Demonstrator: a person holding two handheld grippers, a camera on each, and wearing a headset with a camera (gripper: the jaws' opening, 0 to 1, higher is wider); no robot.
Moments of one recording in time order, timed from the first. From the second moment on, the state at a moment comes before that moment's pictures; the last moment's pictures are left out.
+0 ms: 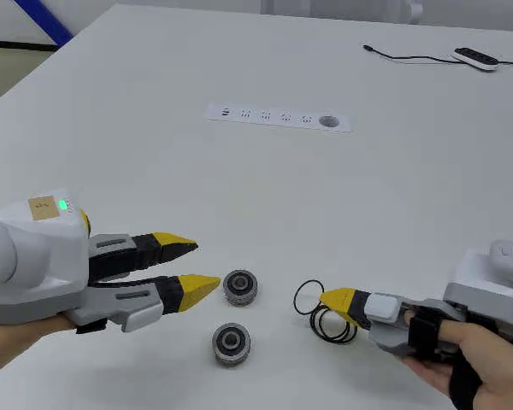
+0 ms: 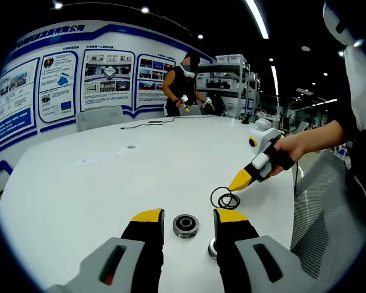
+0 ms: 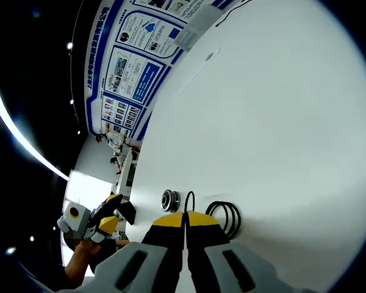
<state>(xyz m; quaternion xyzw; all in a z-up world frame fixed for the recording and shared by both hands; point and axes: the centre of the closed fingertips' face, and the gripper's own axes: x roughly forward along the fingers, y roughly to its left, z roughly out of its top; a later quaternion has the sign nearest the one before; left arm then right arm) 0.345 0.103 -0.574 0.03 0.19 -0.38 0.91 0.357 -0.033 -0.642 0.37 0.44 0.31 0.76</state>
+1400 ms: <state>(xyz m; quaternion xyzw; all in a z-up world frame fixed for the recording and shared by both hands) 0.335 0.115 -0.563 0.00 0.17 -0.36 0.92 0.352 -0.076 -0.645 0.32 0.40 0.28 0.81</state>
